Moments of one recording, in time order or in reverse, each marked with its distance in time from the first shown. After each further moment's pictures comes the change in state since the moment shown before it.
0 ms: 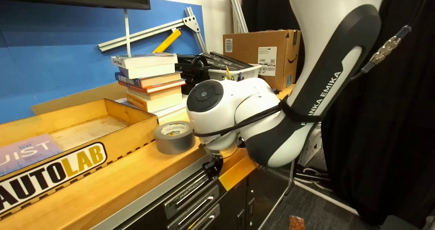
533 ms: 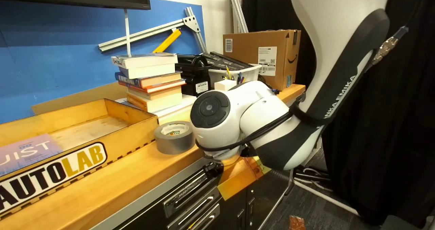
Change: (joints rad) arm -0.020 -0.006 0.033 -0.026 -0.180 -0.009 0.281
